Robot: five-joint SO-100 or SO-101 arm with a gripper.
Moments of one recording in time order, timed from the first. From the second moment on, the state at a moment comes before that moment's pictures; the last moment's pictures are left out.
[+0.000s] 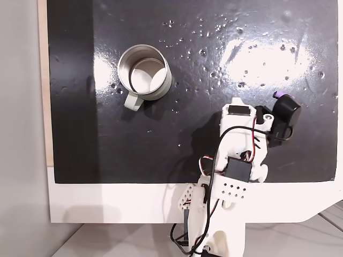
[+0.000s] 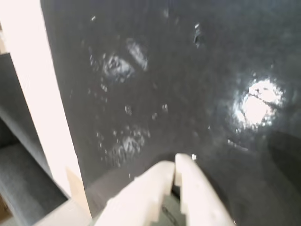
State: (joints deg) arm 14.3 134.9 139.9 44.2 -11.2
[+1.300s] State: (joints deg) arm 34.2 83.8 97.3 55.8 -20.7
